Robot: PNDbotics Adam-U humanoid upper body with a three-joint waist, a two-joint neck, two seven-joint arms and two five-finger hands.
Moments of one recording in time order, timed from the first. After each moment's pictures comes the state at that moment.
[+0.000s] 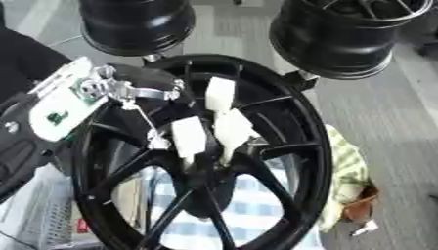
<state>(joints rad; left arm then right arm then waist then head) -0.88 0.58 -0.61 -1.45 -0.31 -0.33 -0.78 -0.68 -0.66 -0.18 -1.83 -0.07 0.39 -0.71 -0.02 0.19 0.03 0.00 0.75</state>
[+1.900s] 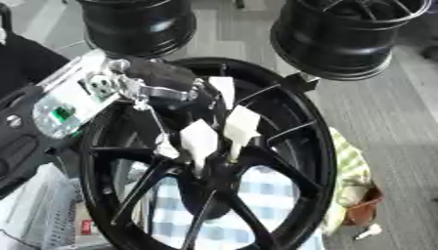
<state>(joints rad) -0.94 0.59 -0.67 -1.54 -0.27 -0.35 -0.76 -0.66 -0.65 -0.18 -1.82 -0.09 0.38 -0.72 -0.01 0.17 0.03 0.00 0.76</state>
